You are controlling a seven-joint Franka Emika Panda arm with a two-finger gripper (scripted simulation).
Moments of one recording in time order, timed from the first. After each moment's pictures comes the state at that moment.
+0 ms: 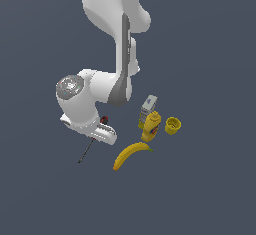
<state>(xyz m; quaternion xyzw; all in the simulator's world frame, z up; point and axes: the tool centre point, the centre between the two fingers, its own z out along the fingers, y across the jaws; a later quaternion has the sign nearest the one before) 0.066 -0.140 0.107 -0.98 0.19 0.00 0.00</state>
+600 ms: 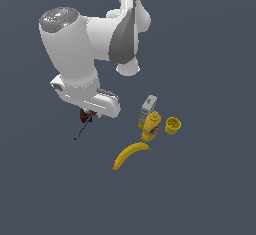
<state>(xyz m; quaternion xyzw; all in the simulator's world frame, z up) 0.036 -0.121 0.239 -0.98 0.19 0.00 0.00</state>
